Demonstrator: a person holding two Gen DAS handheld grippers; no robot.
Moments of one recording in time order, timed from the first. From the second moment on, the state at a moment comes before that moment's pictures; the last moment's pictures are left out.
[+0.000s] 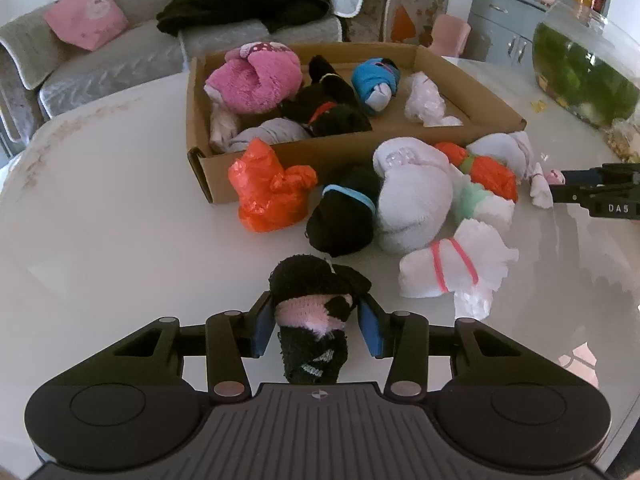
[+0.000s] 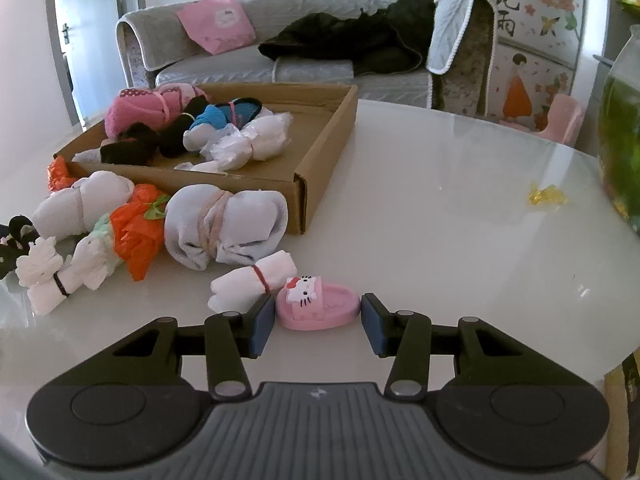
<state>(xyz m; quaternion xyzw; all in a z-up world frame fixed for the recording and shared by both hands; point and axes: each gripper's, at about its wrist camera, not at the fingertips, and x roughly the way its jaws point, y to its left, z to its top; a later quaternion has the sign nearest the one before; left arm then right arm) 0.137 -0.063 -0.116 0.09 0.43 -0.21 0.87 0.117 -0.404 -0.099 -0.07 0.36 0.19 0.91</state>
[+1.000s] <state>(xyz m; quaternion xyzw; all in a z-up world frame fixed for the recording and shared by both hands) 0.145 -0.057 -0.015 0.06 0.38 -0.21 0.90 0.121 -0.395 -0.016 -0.05 0.31 0.21 0.93</state>
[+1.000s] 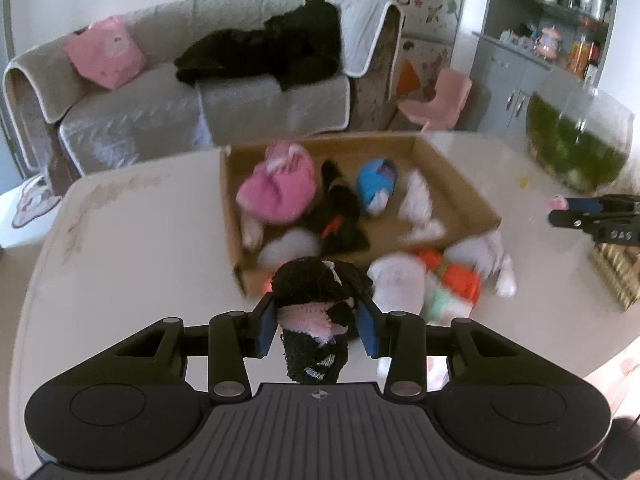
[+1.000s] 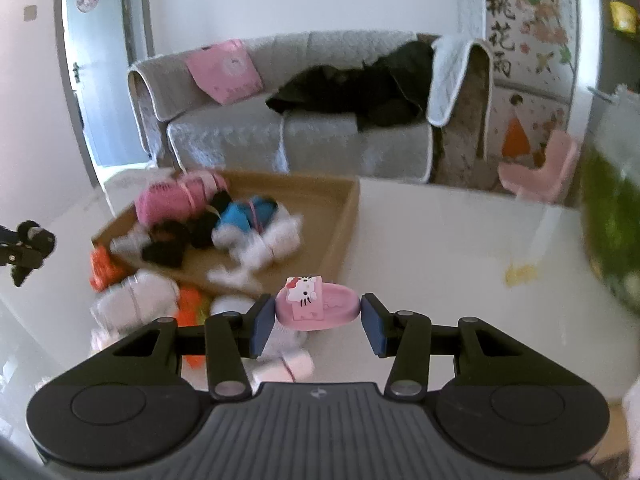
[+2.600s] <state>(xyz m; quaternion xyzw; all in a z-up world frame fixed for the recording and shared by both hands) 0.253 -0.173 -0.057 0.05 0.42 -0.24 0.88 0.191 -0.344 -0.036 -0.09 0.33 0.23 0.91</state>
